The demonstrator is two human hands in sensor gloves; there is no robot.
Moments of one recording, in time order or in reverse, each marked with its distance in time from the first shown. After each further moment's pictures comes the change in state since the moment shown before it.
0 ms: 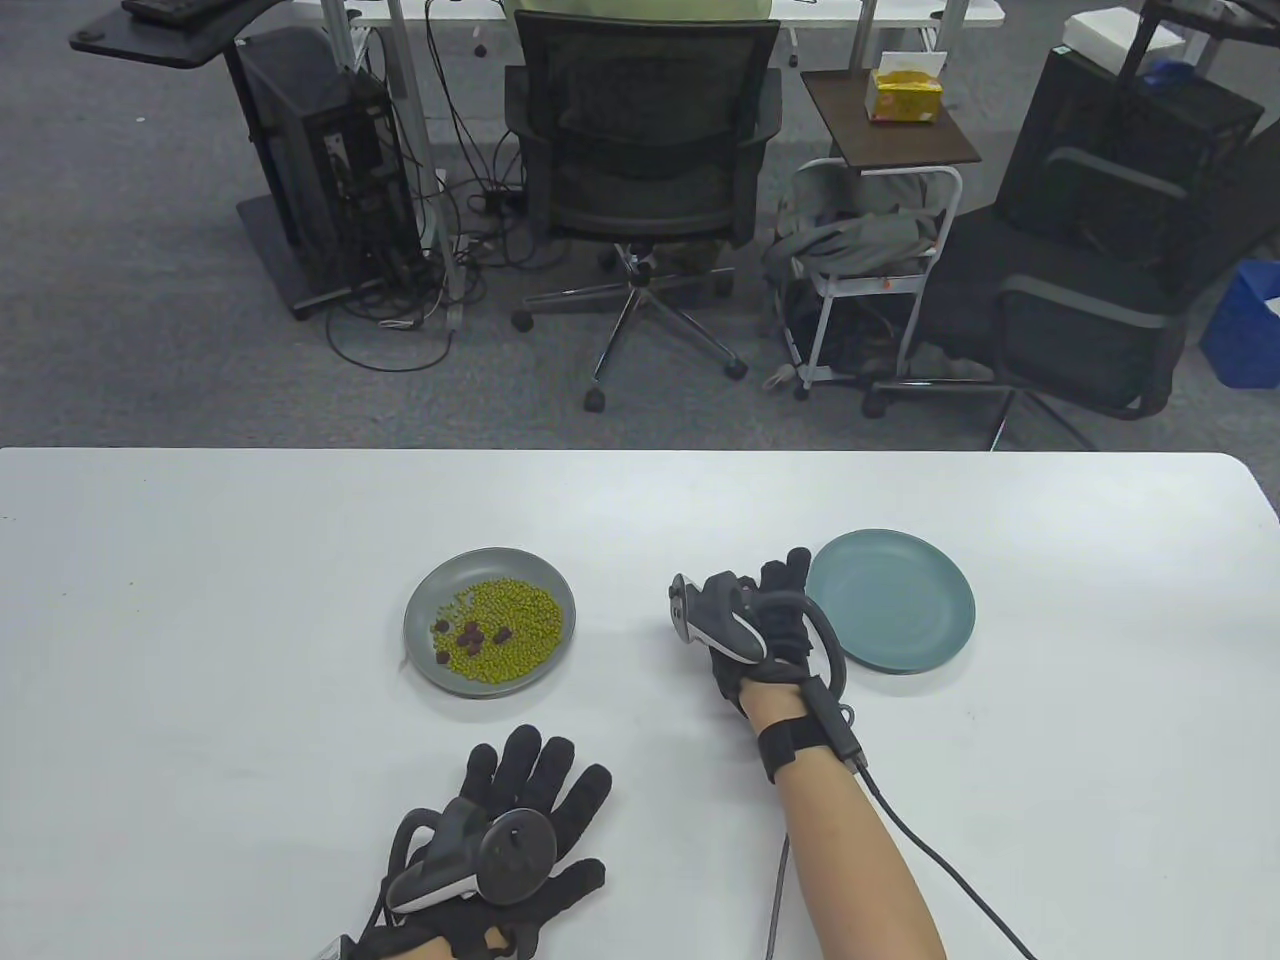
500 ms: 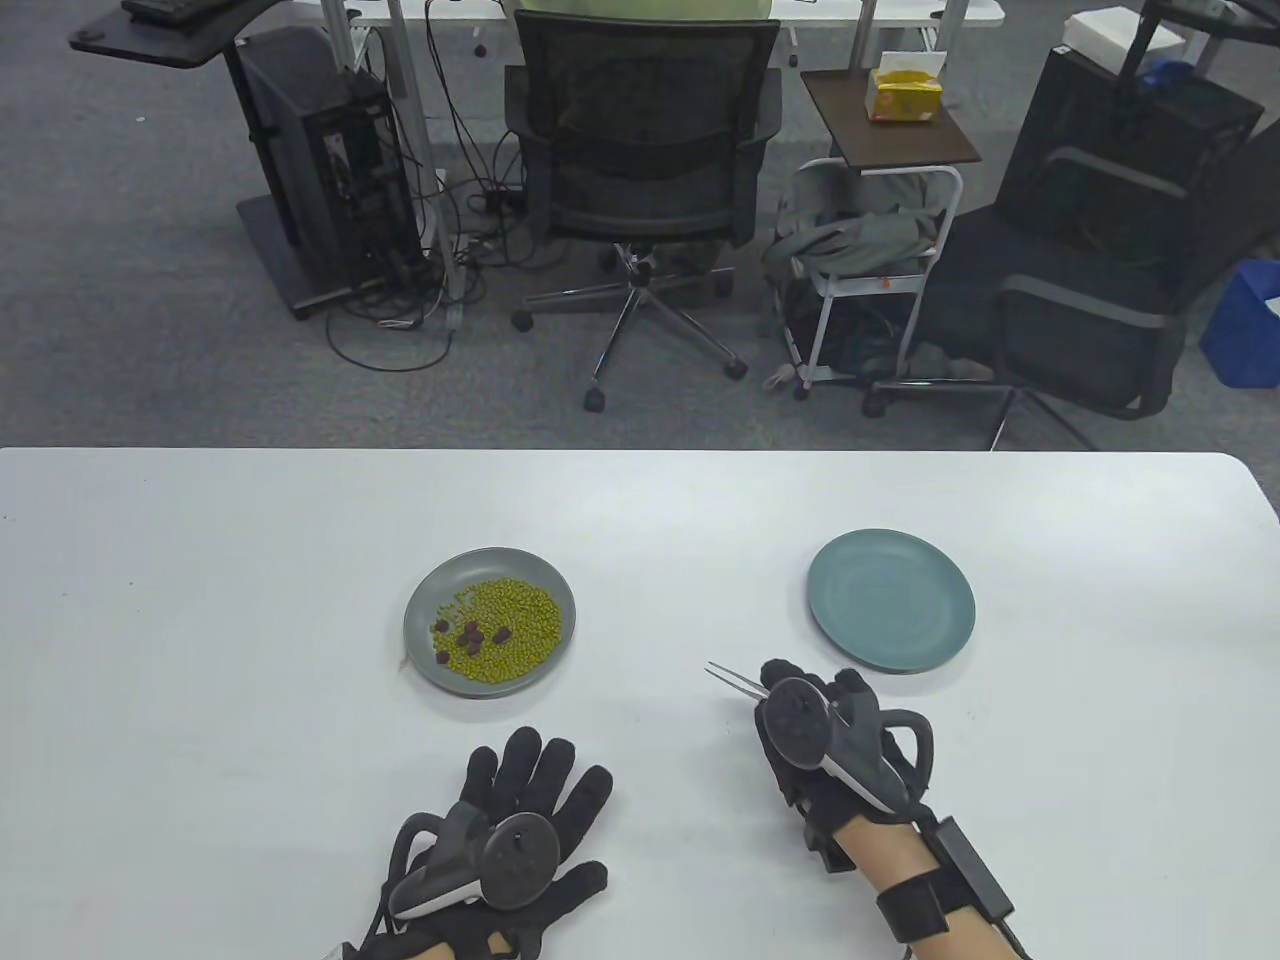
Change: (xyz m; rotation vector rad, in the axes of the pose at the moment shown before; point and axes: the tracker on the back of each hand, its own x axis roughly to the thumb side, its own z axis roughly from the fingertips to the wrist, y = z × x) left_hand 0.005 0.001 0.002 0.001 0.016 -0.012; right_hand -0.088 0.000 0.143 -0.204 -0.130 -0.529
